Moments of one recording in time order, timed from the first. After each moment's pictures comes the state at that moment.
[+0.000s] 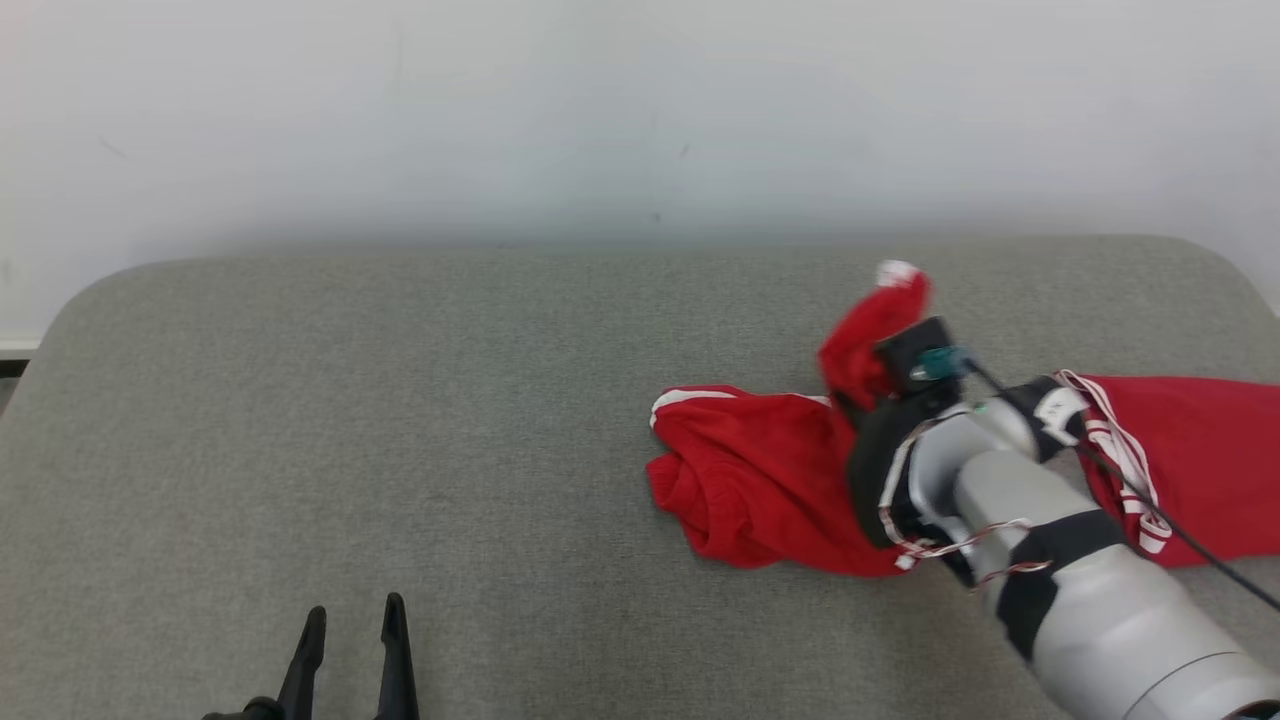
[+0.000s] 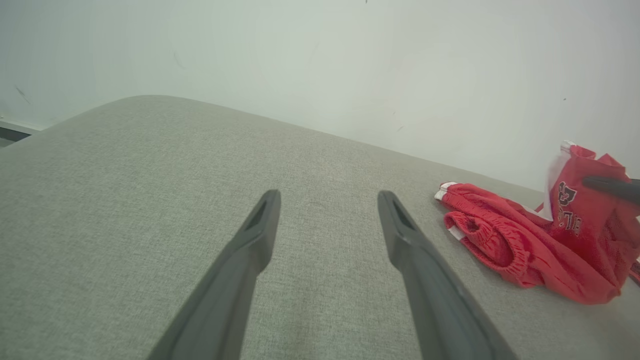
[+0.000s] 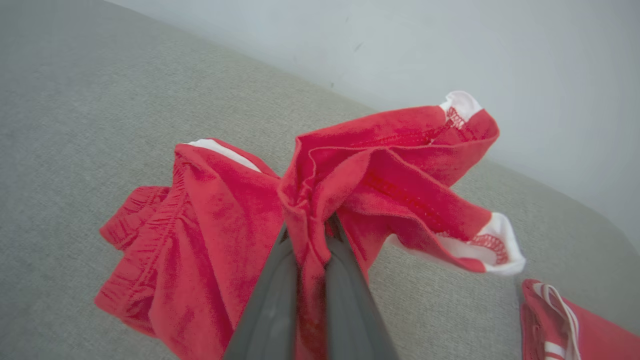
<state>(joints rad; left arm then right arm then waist) 0.07 0.05 -0.08 0.12 -0.32 0.03 -0.26 -0.89 -0.20 0.81 1.11 0.54 0.13 0.03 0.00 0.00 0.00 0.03</state>
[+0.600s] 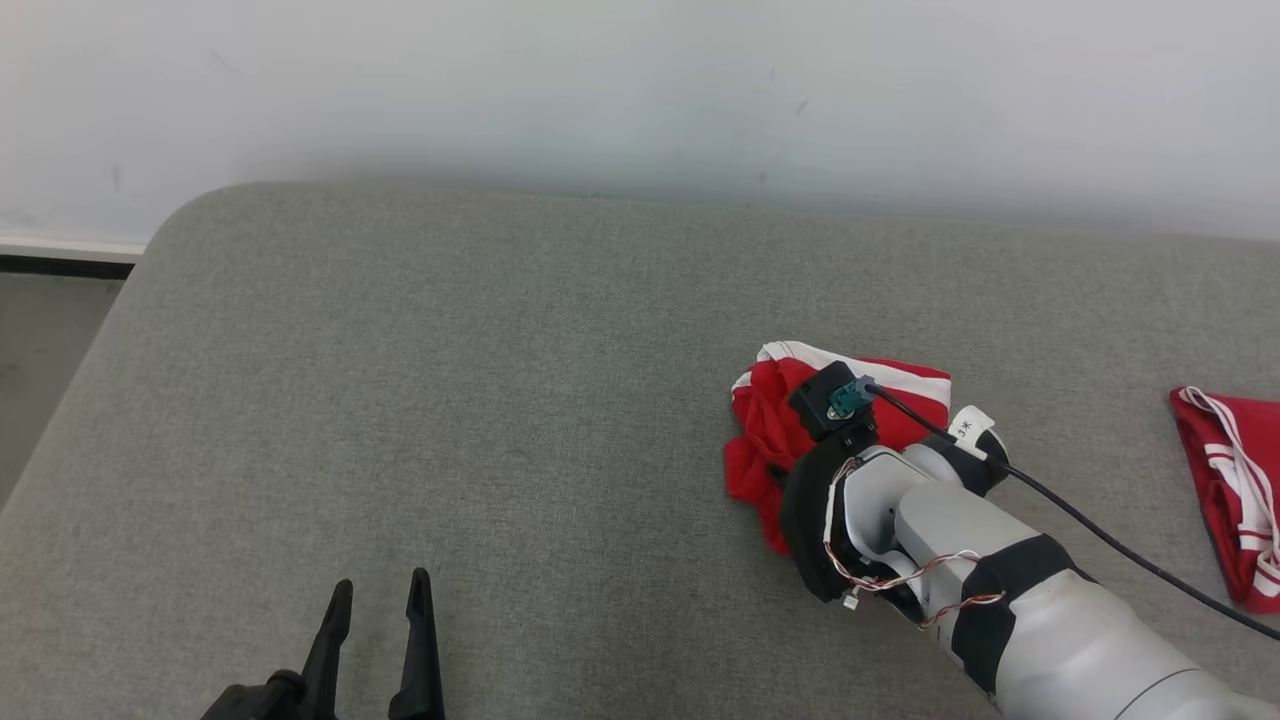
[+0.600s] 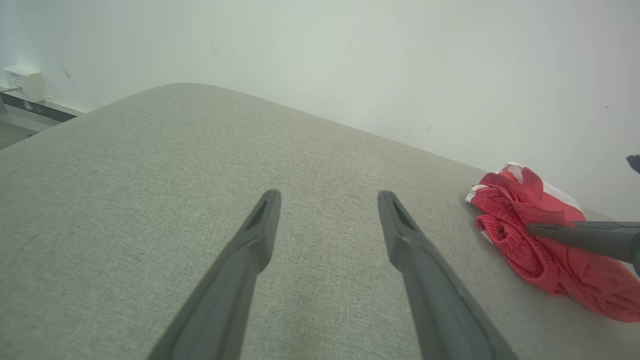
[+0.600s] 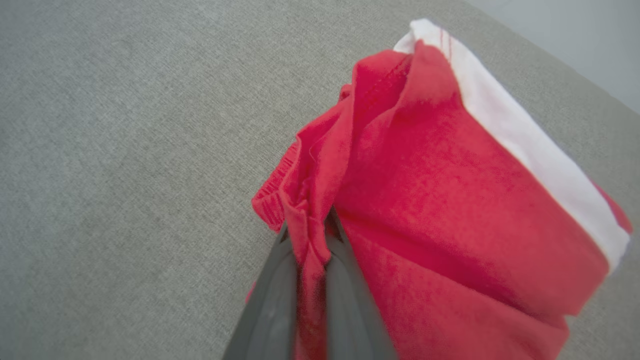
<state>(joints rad) 0.02 0.05 -0.12 0.13 -0.34 0.03 -0.26 -0.86 -0.17 0.98 0.99 0.67 0.13 0.26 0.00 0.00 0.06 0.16</state>
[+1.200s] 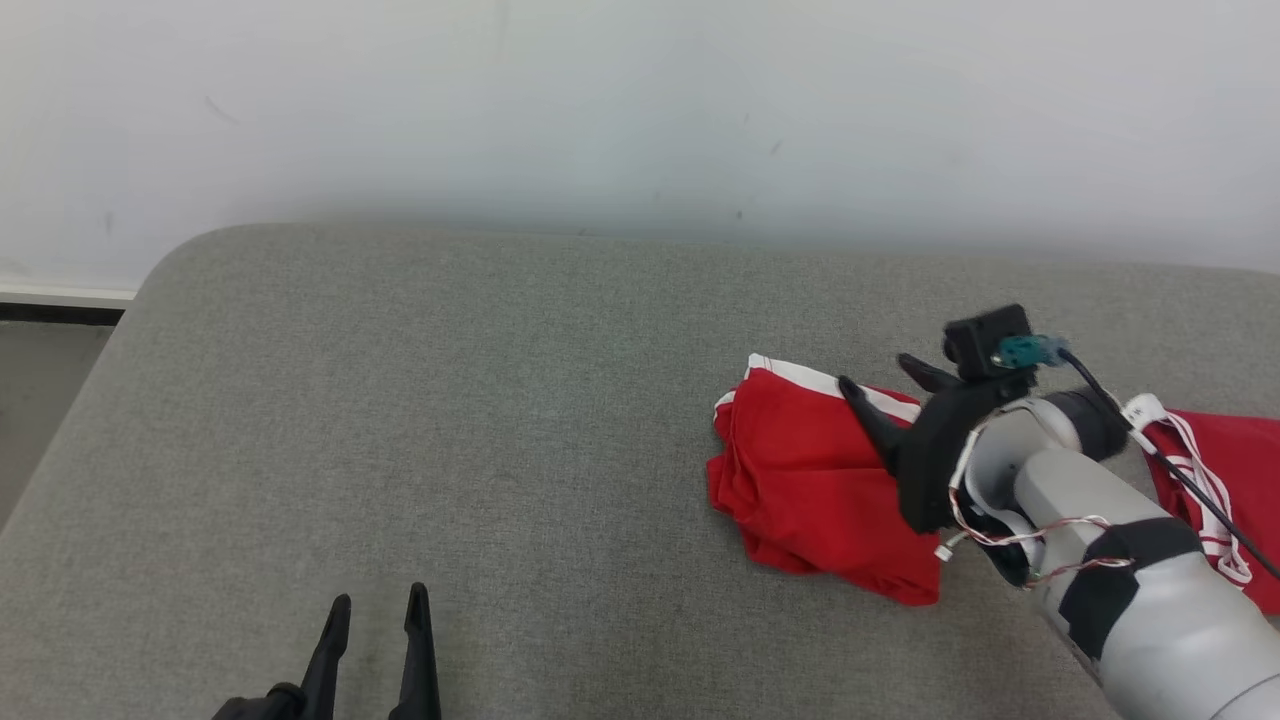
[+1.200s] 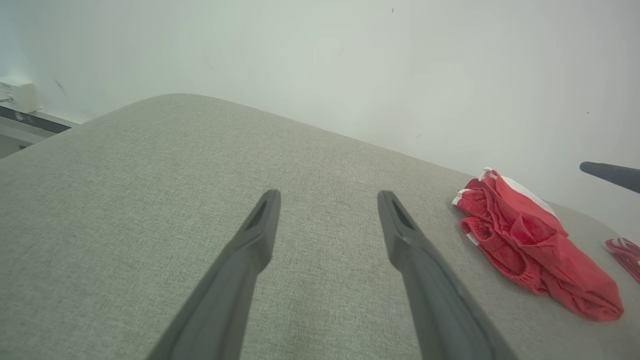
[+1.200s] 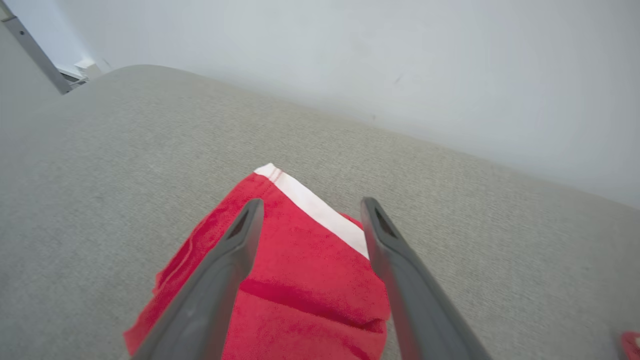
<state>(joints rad) 0.04 0.05 -0.12 0.14 -0.34 0.03 -0.26 -0.85 -0.29 0.86 0.88 0.80 0.13 0.05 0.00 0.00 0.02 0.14</state>
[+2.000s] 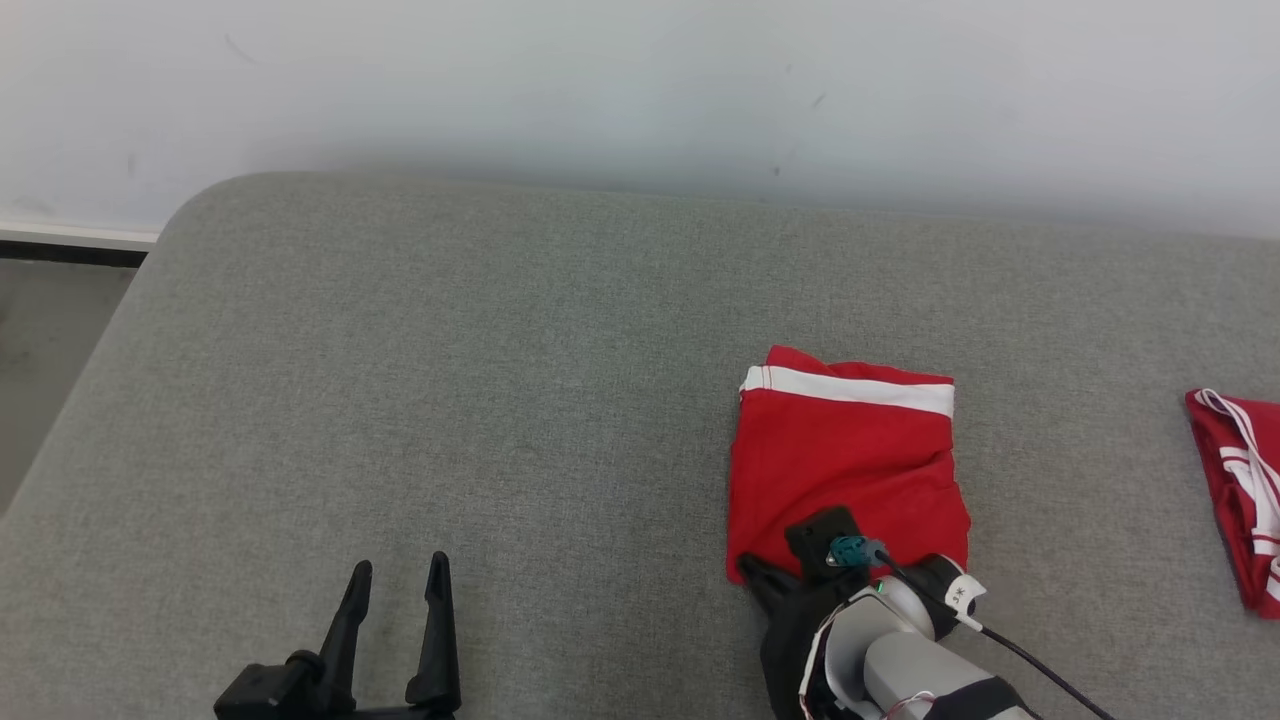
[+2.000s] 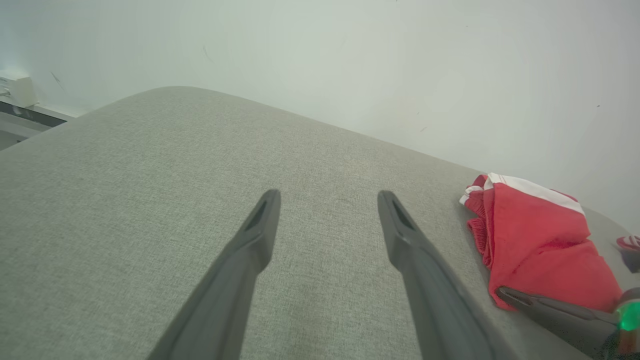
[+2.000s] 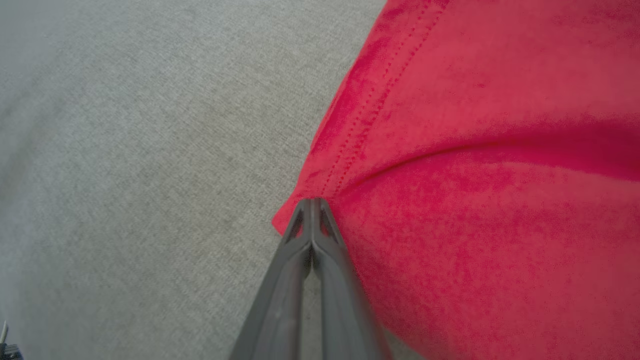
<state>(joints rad) -0.01 0.05 -0.15 0.15 -0.34 0.02 -0.26 -0.67 -0.06 0.92 1.12 0.61 0.13 -0.12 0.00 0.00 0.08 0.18</state>
